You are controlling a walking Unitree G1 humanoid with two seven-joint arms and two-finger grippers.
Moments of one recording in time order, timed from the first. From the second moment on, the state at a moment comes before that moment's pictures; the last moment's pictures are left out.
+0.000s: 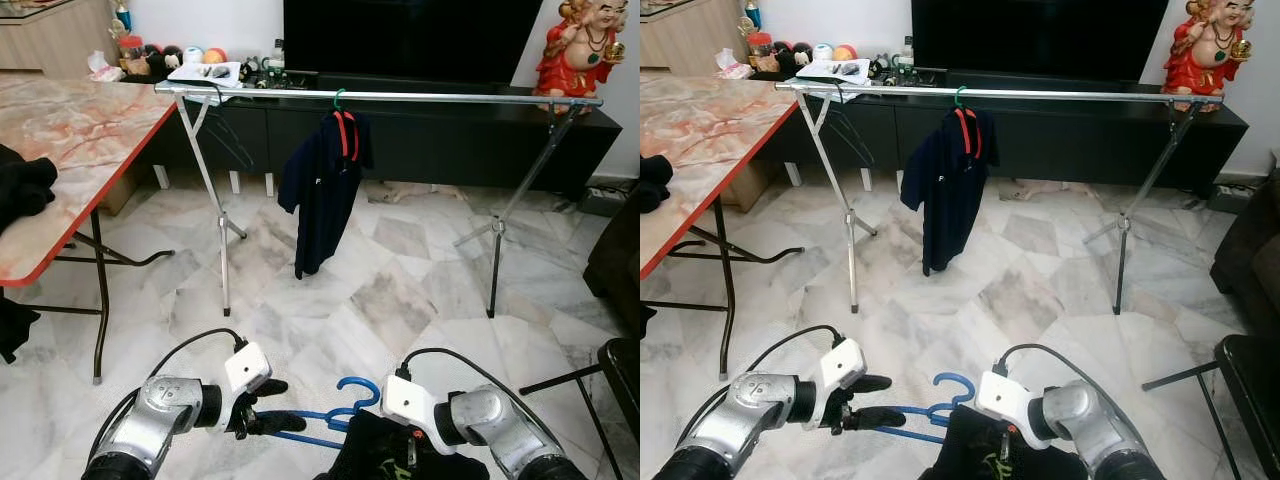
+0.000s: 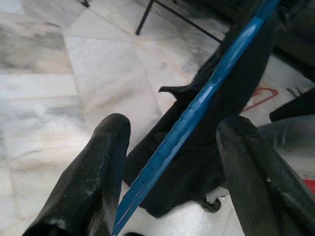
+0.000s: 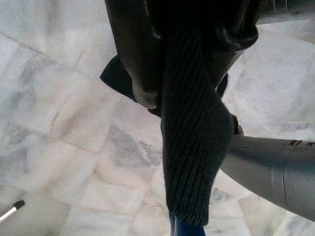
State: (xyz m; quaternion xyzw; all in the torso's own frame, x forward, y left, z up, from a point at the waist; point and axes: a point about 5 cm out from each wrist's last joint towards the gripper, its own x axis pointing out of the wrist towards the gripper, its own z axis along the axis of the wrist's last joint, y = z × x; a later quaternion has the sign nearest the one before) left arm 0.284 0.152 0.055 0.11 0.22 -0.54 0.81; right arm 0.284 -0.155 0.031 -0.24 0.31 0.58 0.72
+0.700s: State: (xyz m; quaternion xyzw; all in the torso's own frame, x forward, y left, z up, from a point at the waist) left arm 0.286 0.134 0.061 0.11 0.22 -0.57 0.78; right arm 0.294 -0.140 0.039 -0.26 0.29 0.61 0.69
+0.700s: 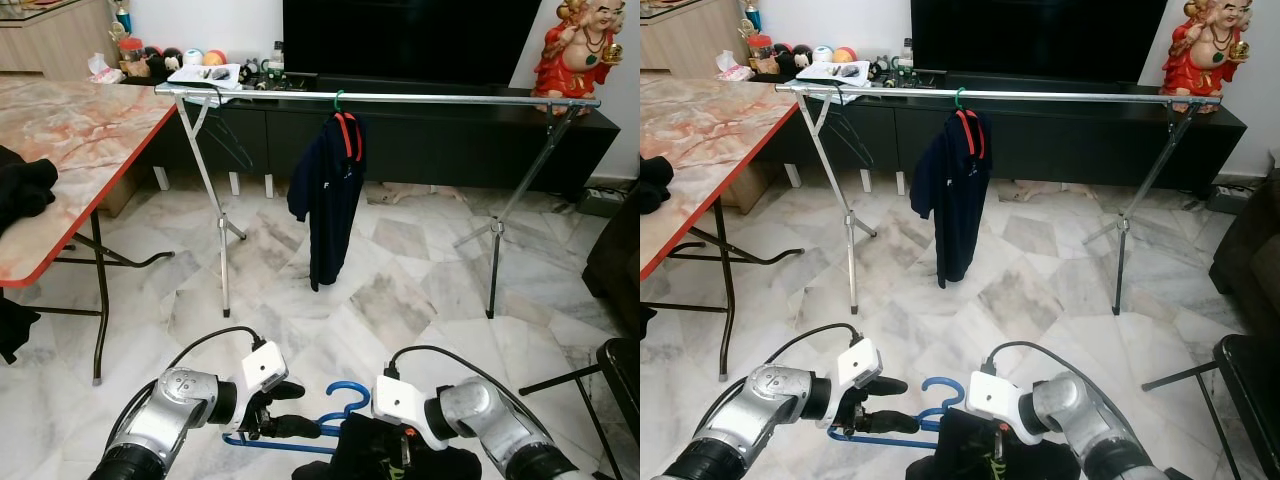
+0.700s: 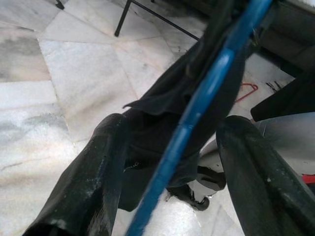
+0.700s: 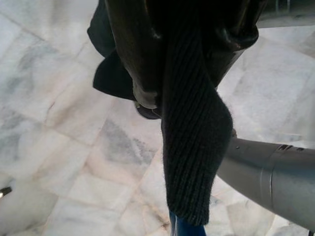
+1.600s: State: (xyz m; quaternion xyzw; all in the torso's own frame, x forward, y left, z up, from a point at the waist) left arm 0.294 0.120 0.065 0.11 0.22 -0.59 0.77; right arm 0.308 -0.131 0.059 -0.27 0.28 0.64 0.66
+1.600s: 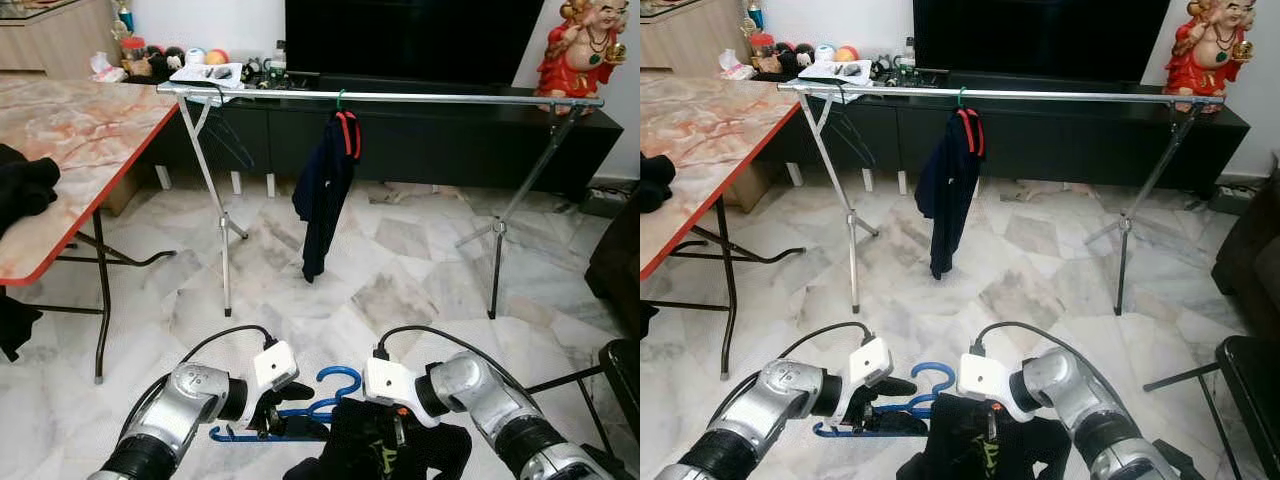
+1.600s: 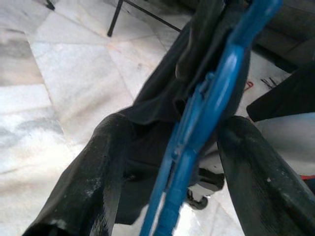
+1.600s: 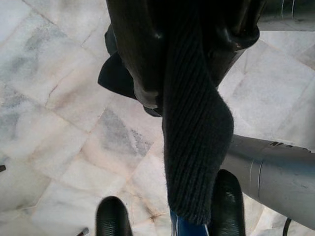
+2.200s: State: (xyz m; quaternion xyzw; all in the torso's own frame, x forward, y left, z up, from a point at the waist) left arm 0.296 0.119 0.061 0.11 0.22 -0.59 0.77; right arm 0.312 -0.131 0.065 -0.27 0.27 0.64 0.66
